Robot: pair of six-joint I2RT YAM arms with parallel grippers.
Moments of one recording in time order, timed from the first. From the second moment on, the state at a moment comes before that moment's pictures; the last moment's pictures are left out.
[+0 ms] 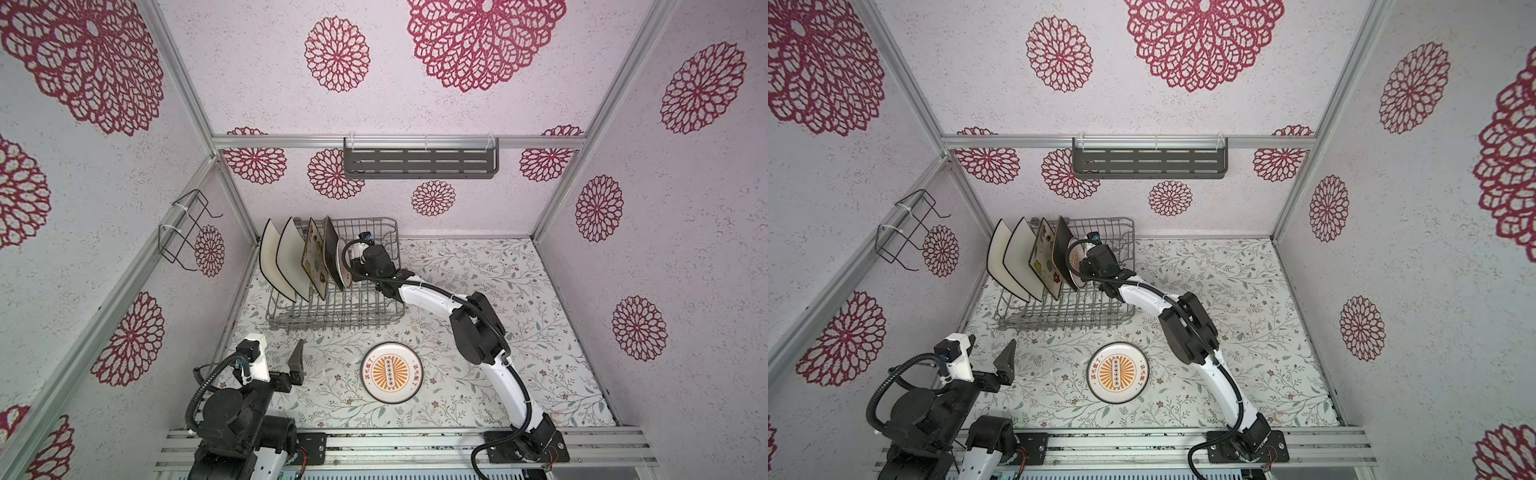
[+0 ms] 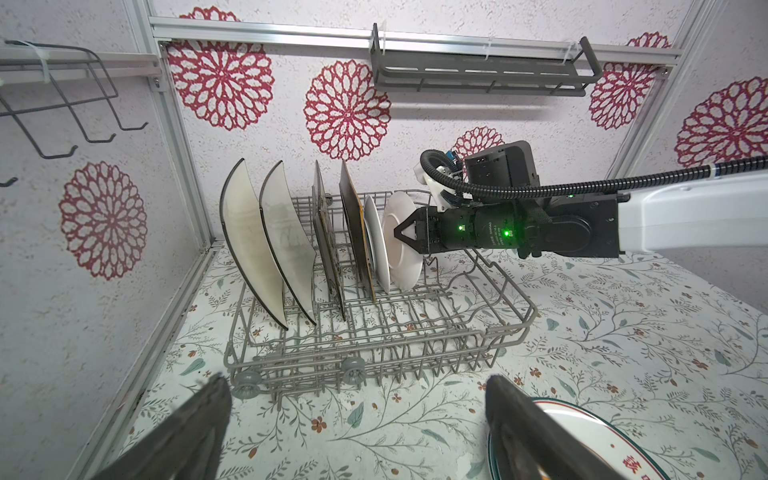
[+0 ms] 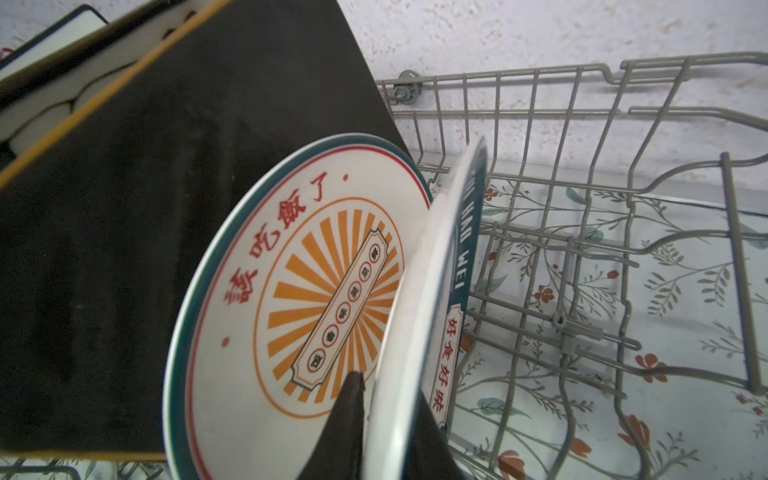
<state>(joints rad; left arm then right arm) -0.13 0.03 0.64 -0.72 0.00 -0.03 0.79 2.40 2.02 -0.02 0.10 0.37</state>
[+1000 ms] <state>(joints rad) -0.13 0.02 0.64 -0.72 0.01 -0.03 0.73 2.17 2.12 -0.38 0.03 0.20</state>
